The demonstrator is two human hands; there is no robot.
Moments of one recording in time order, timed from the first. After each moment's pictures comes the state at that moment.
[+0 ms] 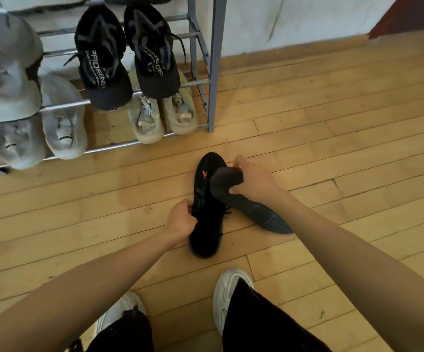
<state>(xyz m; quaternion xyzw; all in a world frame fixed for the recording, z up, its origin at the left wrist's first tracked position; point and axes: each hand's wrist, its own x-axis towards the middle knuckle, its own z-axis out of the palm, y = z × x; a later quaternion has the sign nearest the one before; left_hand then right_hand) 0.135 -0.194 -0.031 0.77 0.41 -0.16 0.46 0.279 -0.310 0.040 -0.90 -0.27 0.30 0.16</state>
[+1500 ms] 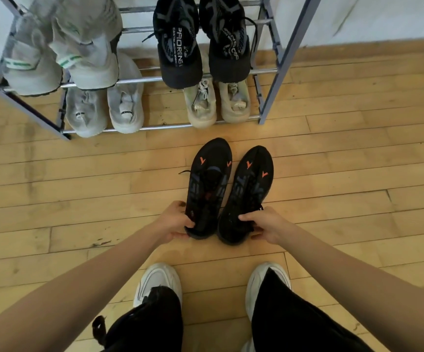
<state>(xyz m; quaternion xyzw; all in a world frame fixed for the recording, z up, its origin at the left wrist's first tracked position) 0.041 -0.118 -0.032 0.53 0.53 -0.20 0.63 0.185 -0.292 -0.035 -0.72 0.14 0.55 0.40</state>
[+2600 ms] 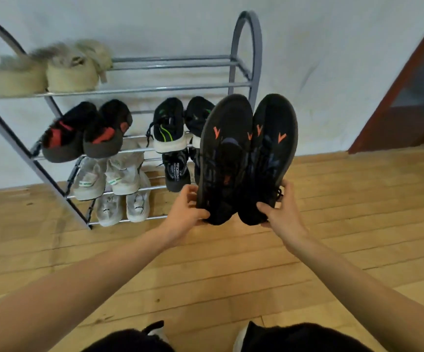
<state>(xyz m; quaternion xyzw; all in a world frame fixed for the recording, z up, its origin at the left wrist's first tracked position) 0.101 -0.141 0.219 0.65 0.27 0.12 0.70 0.216 -0.318 0.228 -0.76 -0.14 0.19 0.60</state>
